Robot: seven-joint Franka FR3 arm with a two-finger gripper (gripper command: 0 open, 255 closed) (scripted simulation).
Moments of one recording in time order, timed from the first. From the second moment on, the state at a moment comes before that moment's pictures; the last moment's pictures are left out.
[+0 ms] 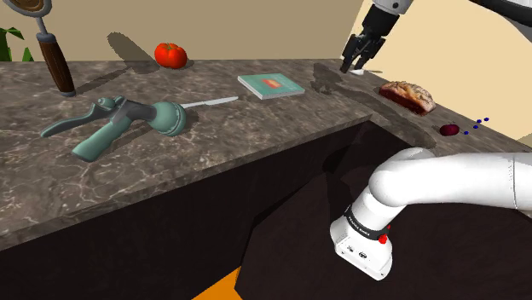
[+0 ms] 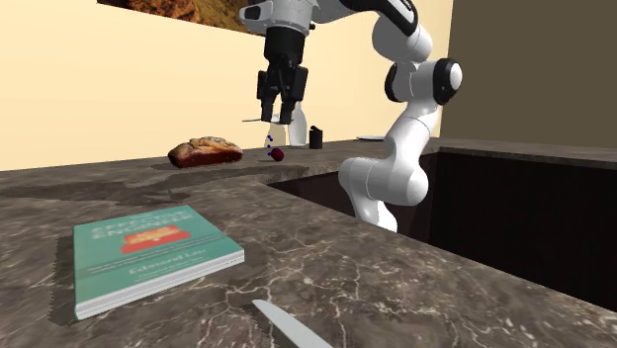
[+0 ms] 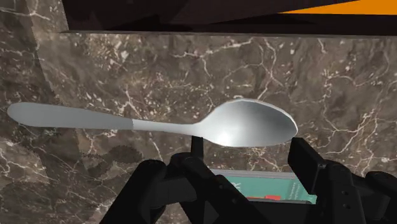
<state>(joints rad) -0.15 -0.88 -0.07 -2.27 -0.09 1.55 -0.01</state>
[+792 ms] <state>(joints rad) -0.23 -1.11 -0.29 -2.31 -0.27 1.39 -0.25</state>
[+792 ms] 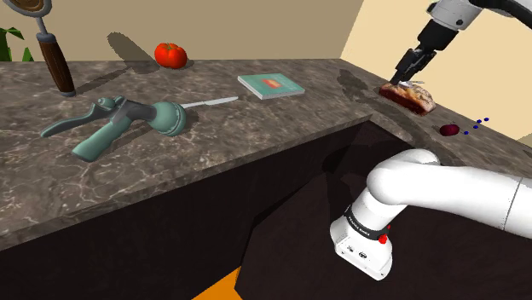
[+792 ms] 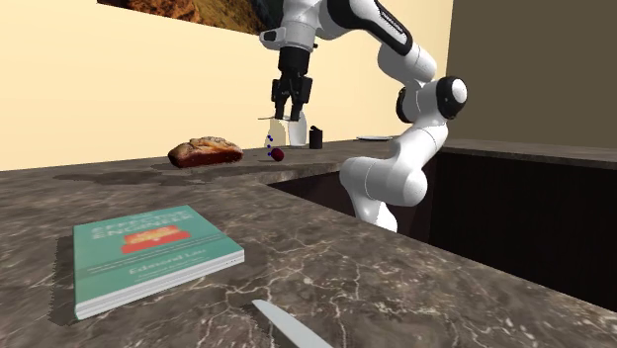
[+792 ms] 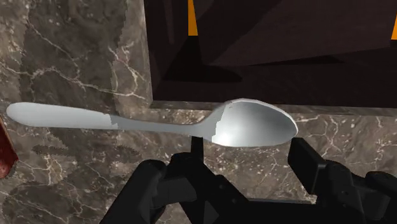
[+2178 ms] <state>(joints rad) -0.24 -1.17 -0.69 -1.99 -0.65 1.20 -0.74</state>
